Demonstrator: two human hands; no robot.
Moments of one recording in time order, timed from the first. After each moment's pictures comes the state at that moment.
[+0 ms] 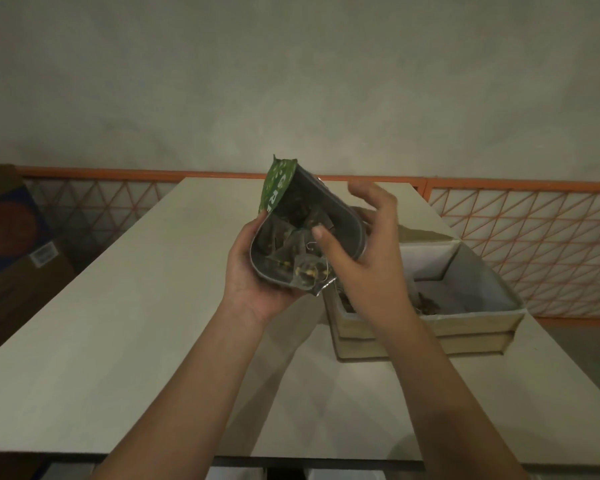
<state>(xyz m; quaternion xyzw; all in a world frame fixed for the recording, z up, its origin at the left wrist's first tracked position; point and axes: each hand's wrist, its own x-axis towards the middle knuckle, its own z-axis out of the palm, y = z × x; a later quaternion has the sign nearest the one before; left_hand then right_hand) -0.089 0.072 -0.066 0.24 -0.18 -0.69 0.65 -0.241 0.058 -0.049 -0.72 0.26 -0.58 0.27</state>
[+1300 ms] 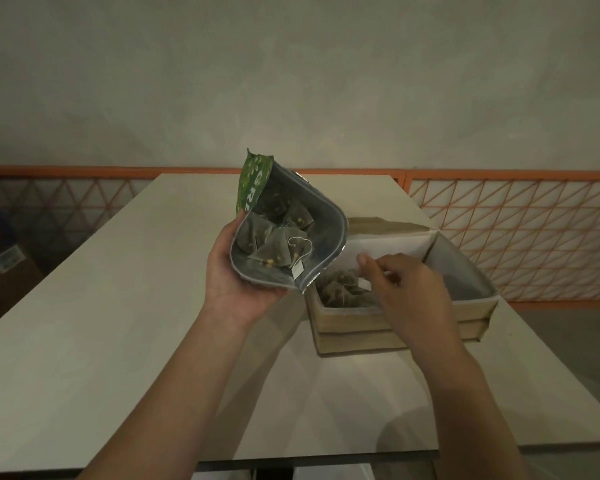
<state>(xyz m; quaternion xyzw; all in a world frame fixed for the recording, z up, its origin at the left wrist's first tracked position) -0.102 0.072 -0.072 0.21 -0.17 -0.69 0.67 -0.310 0.063 -0.075 -0.71 0.55 -0.41 0.13</state>
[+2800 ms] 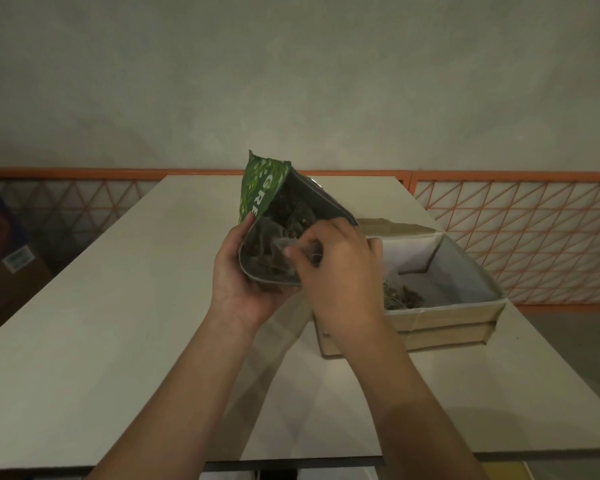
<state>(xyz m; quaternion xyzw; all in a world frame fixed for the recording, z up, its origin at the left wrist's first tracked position) -0.105 0.078 -0.068 0.23 -0.18 -0.69 0.67 -0.229 0.071 -0.055 -0.76 0.47 -0.45 0.01</state>
